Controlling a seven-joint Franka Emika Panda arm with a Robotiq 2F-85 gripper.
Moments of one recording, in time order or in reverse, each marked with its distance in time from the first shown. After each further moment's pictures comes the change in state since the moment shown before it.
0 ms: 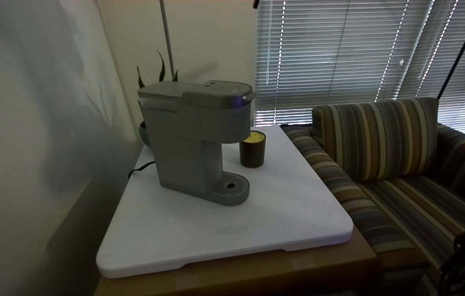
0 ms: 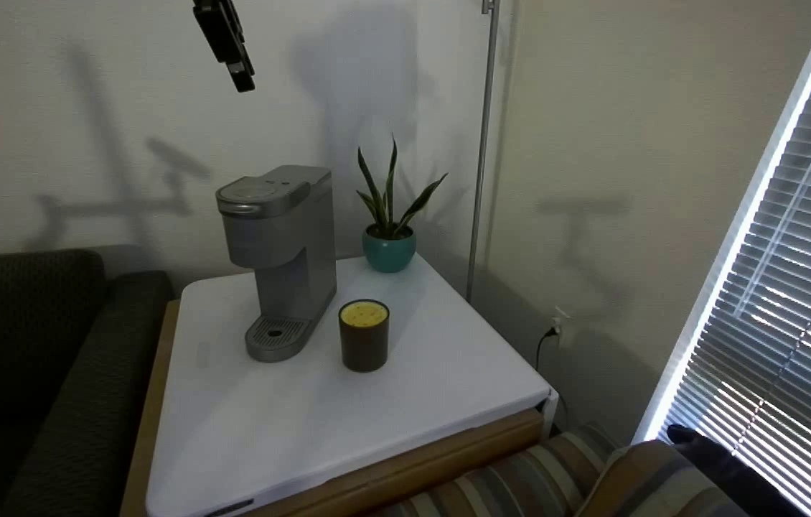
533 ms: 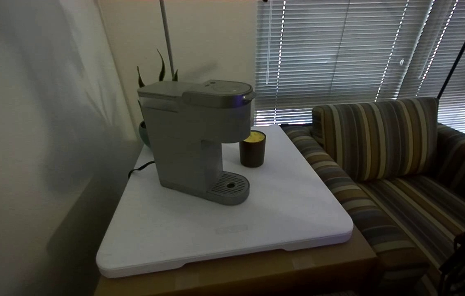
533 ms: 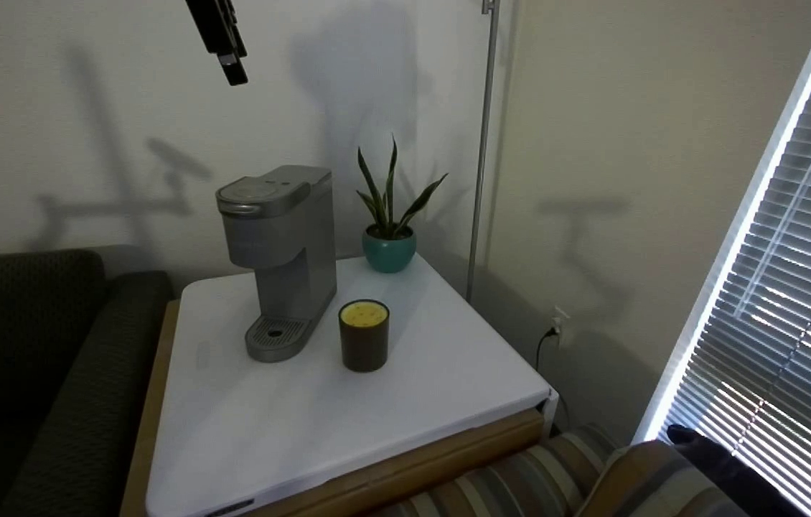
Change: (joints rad) arm 0.000 0.000 0.009 0.010 0.009 -0.003 0.000
